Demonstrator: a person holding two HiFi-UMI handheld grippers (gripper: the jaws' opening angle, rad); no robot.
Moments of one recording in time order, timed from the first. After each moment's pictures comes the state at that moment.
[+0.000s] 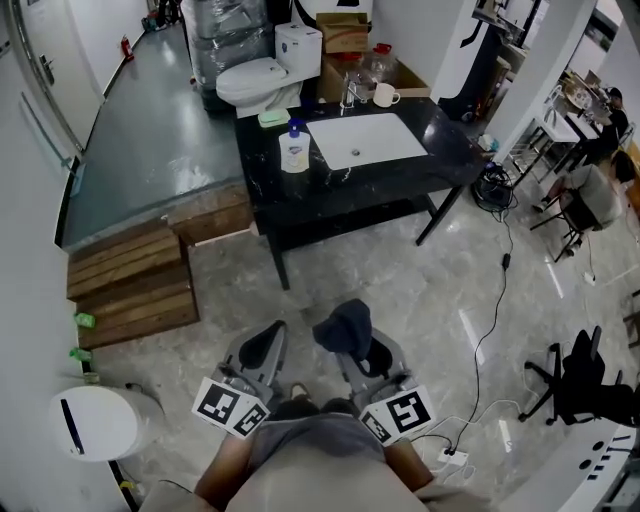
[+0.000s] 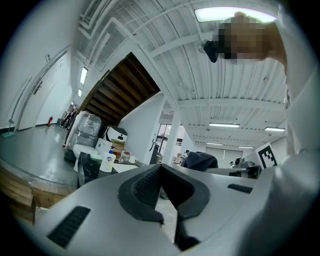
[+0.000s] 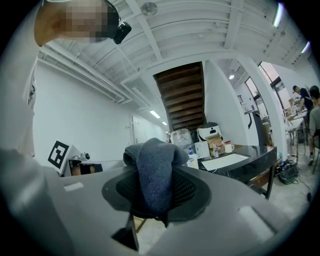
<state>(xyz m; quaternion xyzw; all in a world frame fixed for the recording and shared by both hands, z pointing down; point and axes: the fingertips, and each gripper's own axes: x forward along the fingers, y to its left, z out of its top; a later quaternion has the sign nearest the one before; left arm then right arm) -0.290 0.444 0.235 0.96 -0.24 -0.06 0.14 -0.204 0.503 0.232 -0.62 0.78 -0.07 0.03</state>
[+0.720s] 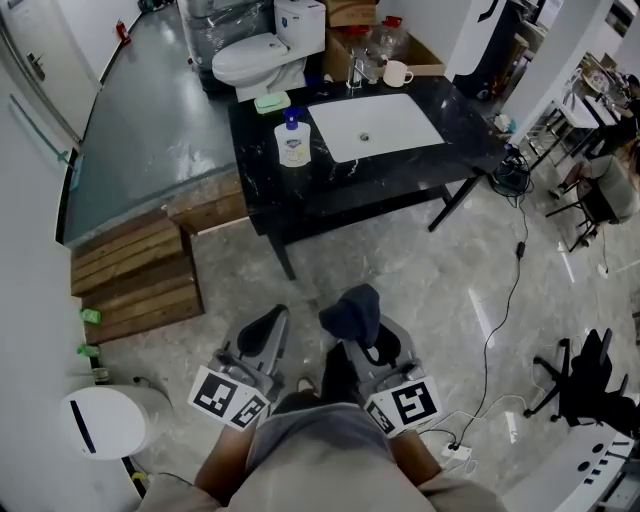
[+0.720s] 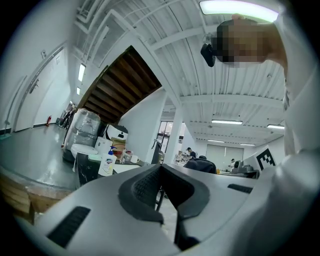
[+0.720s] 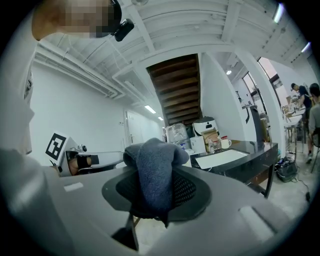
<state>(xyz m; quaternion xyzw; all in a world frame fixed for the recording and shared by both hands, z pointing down) -0.239 0.362 0.241 0.96 -0.24 -0.04 0.13 -0.149 0.423 0.257 -0.63 0.77 -0.10 0.02</state>
